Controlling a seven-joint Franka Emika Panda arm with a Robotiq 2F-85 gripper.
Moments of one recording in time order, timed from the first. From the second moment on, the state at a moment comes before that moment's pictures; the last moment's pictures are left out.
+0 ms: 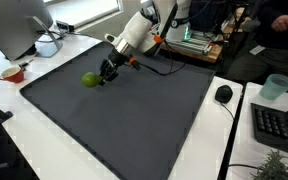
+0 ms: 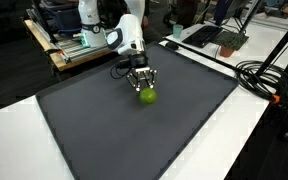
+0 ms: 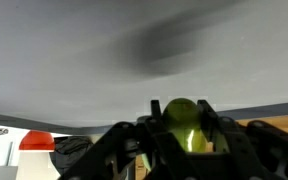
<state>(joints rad) -2.43 -0.92 2.39 -2.35 0.03 3.81 0.81</state>
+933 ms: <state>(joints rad) -2.44 -0.92 2.42 -2.35 -0.06 3.75 0.83</state>
